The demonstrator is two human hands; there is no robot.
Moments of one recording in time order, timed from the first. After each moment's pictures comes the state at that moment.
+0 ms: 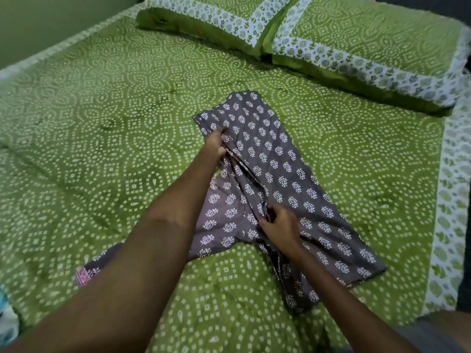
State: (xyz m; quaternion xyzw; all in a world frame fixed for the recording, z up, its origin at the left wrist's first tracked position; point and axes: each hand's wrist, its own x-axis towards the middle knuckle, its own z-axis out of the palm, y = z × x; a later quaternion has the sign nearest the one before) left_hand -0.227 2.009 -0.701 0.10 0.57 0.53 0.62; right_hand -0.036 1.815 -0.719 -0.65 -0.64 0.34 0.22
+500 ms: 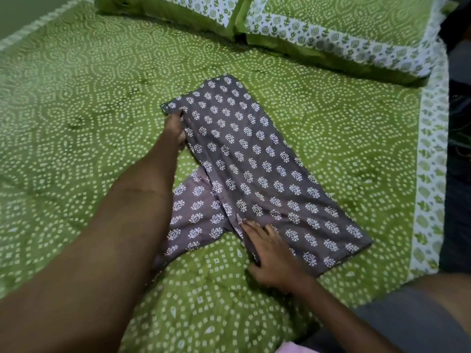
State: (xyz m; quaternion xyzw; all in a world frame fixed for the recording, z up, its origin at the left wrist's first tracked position) left_hand -0.278 2.027 -0.716 0.16 0.56 0.59 0.56; right_hand -0.013 1.746 -0.718 -0.50 -0.80 0.34 0.00
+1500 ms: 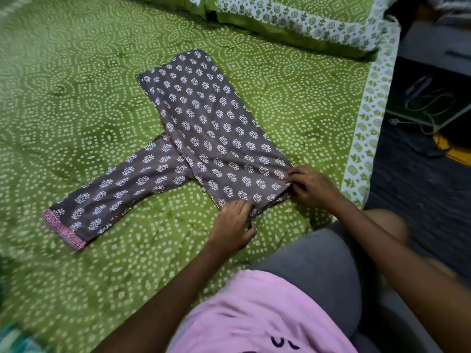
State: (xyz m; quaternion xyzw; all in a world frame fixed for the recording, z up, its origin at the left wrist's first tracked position) left_hand -0.049 1.669 -0.754 0.81 0.54 0.19 0.09; right_hand 0.188 1.765 -0.721 -0.50 -0.85 0.14 0.11
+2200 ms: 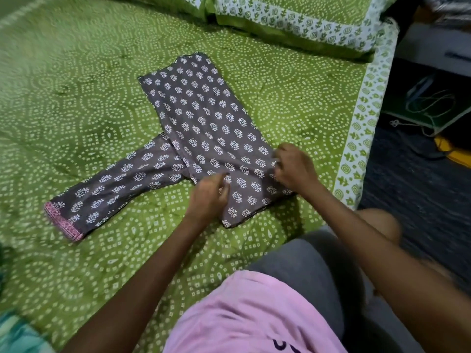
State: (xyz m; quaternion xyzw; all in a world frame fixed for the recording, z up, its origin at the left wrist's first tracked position) left_hand -0.068 1.703 -0.706 0.70 0.66 0.23 0.14; right_hand 0.140 1.774 -0.675 -0.59 -0.80 0.11 0.11
